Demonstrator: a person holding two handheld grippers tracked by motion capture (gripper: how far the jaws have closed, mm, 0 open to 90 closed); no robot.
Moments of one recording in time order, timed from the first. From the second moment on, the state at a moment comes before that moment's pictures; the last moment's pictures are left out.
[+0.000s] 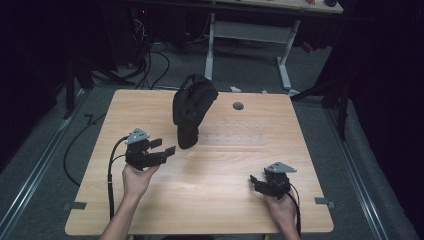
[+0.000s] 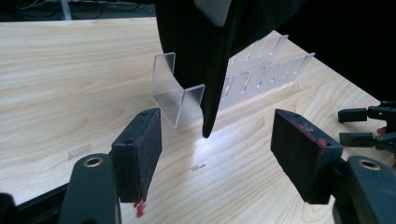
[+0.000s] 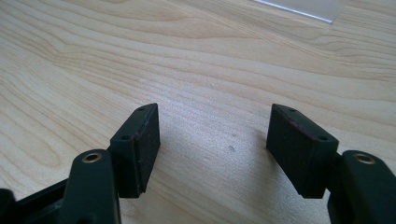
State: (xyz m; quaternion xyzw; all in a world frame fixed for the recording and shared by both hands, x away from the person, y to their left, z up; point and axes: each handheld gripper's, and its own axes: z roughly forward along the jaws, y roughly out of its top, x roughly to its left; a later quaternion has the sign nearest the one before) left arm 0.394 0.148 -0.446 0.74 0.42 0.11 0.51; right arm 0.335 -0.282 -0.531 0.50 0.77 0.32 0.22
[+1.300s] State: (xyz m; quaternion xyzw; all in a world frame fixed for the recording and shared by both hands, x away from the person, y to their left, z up) left arm 0.360 0.166 -0.499 0.75 0.45 0.11 0.47; right arm 0.335 -0.282 -0.531 0.50 0.77 0.32 0.23
